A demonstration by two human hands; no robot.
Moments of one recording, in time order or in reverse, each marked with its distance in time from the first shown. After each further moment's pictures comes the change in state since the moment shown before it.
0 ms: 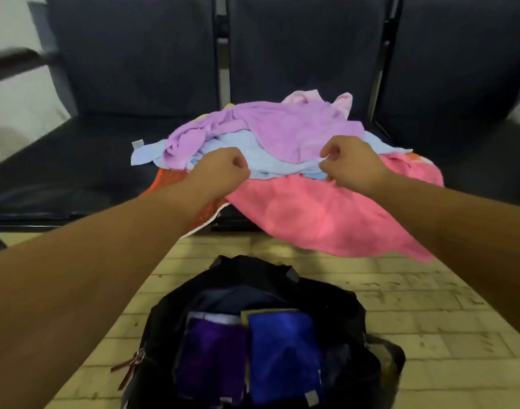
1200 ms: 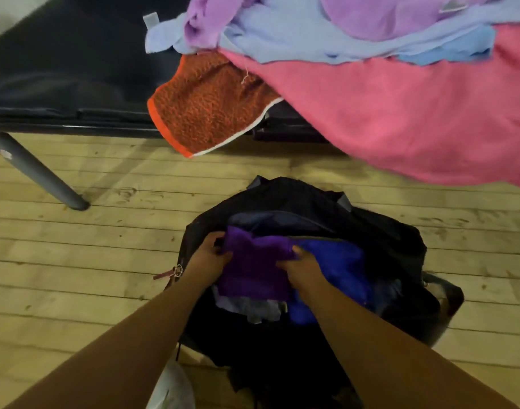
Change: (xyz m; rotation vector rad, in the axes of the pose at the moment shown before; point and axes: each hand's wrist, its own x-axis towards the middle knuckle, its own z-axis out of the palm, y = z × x) left_hand -0.201 -0.221 0.160 -0.334 -0.371 -0.730; right_hand -0.207 0.069 0.340 0.586 -0.457 0.776
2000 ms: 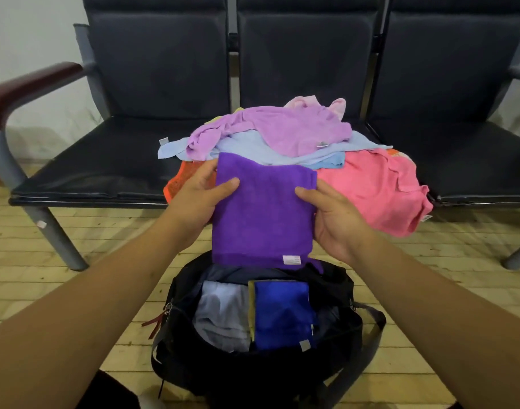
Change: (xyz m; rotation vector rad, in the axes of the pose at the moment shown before) left_hand -0.221 0.219 -0.093 -0.615 -0.074 0.696; right_hand -0.244 -0.203 -0.167 0.653 -0.240 -0.552
